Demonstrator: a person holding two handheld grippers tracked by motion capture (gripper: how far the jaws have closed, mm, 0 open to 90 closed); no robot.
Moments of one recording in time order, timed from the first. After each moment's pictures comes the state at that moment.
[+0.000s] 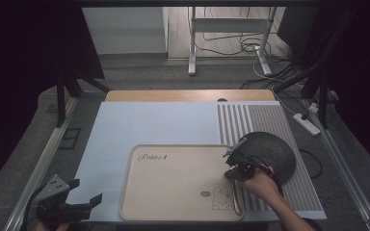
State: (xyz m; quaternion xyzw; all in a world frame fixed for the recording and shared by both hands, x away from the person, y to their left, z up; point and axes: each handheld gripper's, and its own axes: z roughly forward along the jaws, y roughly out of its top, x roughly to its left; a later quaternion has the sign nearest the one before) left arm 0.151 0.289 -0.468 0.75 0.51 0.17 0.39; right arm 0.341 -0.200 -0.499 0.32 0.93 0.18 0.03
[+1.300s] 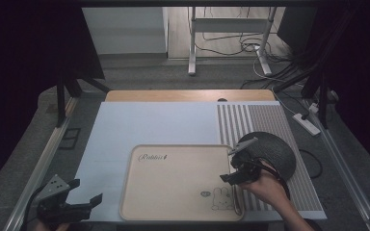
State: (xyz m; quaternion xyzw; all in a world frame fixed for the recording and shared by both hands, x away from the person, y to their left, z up) left arm 0.151 0.289 -0.468 0.75 0.50 0.17 0.39; right arm 0.321 -0.207 -0.467 0.33 0.91 0.25 0.06
